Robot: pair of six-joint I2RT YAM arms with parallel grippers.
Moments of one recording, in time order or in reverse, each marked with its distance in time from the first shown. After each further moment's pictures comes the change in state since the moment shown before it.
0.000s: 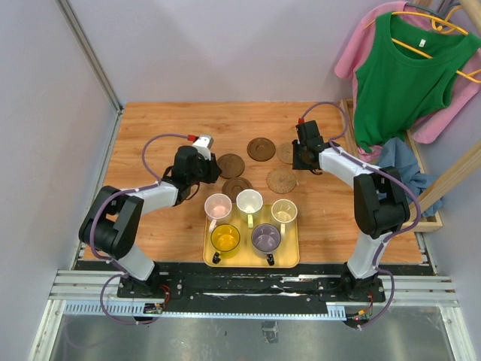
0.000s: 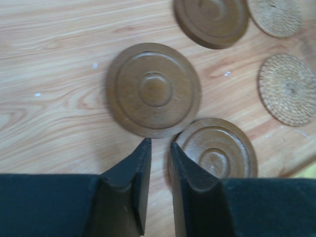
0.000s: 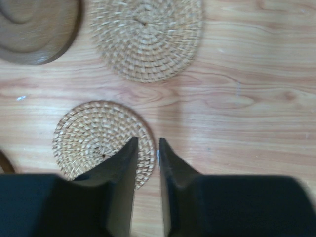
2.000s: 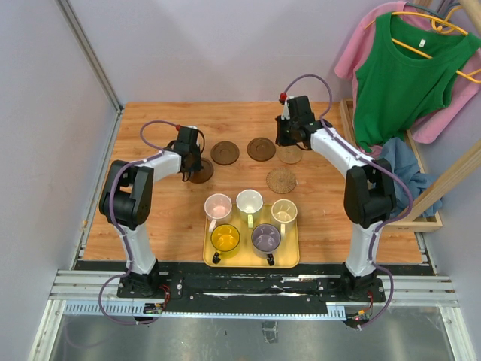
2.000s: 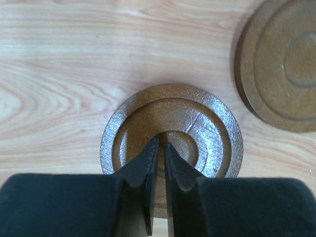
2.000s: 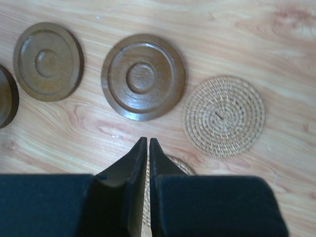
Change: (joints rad) left arm 0.139 0.290 0.421 -0.561 -0.329 -0.091; right arm 0.037 0.142 0.372 -0.064 -0.216 -0.103
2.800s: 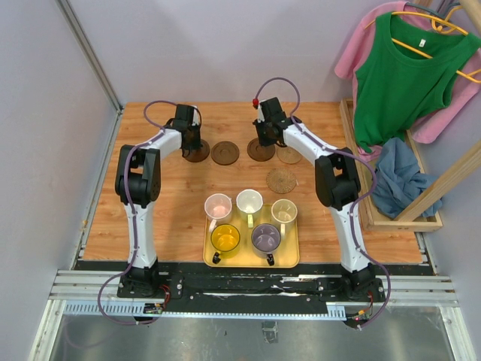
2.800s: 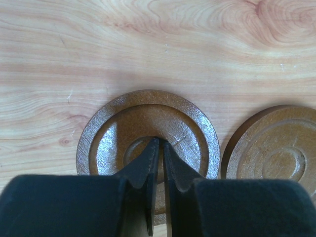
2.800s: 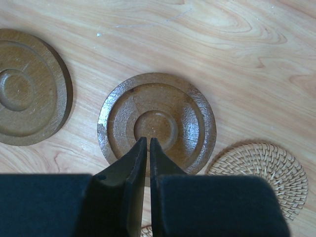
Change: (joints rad) left arm 0.081 0.298 0.447 -0.109 0.142 0.084; right arm 0.082 0.364 0.359 -0.074 0.088 -0.100
